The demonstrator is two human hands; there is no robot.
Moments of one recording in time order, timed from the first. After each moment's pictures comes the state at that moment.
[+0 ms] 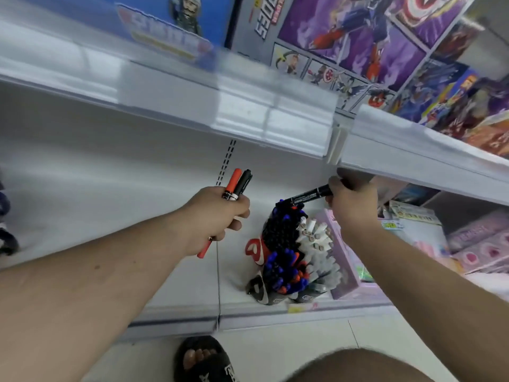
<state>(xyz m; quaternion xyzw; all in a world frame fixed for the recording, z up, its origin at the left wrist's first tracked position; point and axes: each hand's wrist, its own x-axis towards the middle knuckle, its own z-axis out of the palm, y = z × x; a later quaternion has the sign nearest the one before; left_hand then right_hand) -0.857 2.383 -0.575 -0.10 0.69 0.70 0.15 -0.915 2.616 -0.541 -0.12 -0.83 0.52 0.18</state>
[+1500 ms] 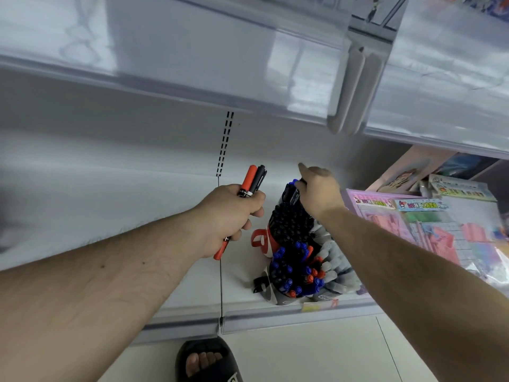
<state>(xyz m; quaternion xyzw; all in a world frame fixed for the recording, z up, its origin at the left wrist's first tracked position) -0.906 2.438 -0.612 -0.15 0.69 0.68 0.19 -1.031 2.650 -0.673 0.14 -0.98 0.04 0.10</state>
